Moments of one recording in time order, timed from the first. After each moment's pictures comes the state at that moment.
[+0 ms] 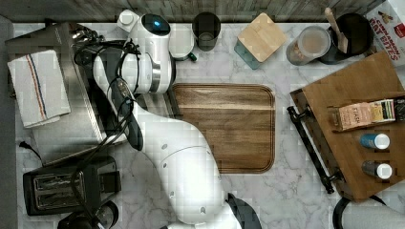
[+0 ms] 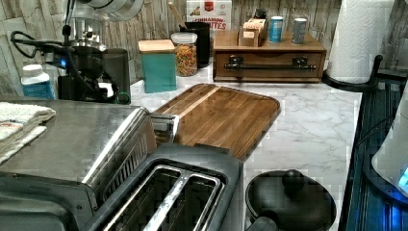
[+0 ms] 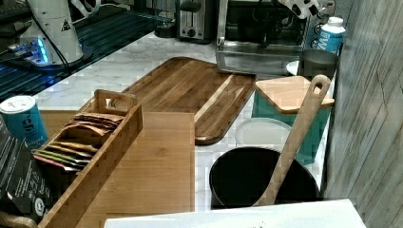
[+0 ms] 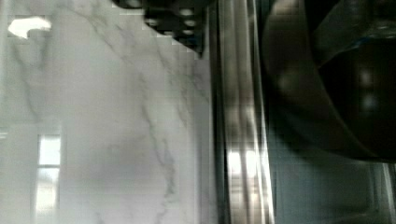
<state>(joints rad) 0.02 0.80 0.35 -1.40 0.35 0.40 -0.99</state>
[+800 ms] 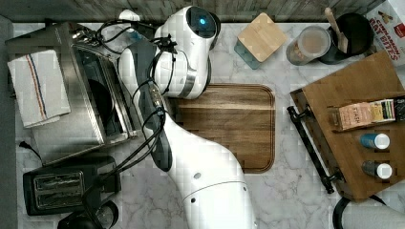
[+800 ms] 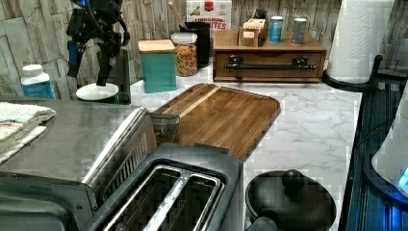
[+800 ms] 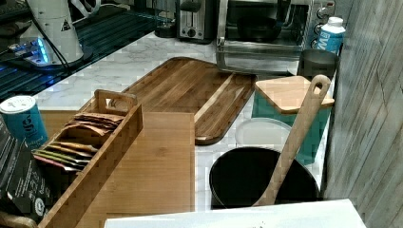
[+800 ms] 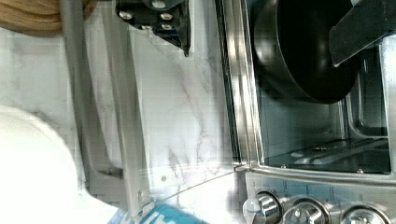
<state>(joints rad) -0.14 0.57 0.36 -1.53 0.44 0.48 -0.99</state>
